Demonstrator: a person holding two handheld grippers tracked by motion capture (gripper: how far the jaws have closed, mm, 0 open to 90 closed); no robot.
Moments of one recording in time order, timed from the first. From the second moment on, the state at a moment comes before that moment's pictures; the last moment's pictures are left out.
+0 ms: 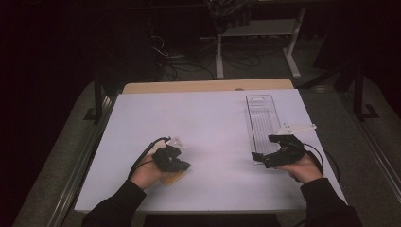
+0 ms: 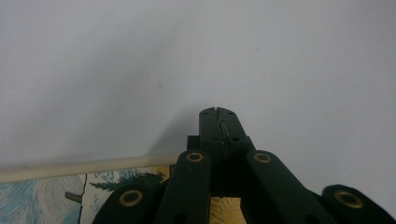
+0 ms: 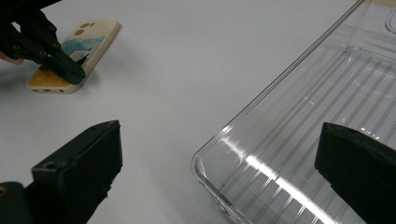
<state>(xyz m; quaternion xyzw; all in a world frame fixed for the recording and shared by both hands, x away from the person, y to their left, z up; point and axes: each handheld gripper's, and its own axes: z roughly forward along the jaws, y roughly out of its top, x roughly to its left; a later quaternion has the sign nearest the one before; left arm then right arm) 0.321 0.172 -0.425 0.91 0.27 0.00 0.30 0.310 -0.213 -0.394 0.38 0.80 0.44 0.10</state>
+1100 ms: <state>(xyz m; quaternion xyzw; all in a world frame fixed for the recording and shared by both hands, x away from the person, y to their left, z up) 0.283 0.262 -0.416 0.91 0.33 0.05 0.23 0.310 -0.213 -0.394 0.39 0.80 0.44 0.10</state>
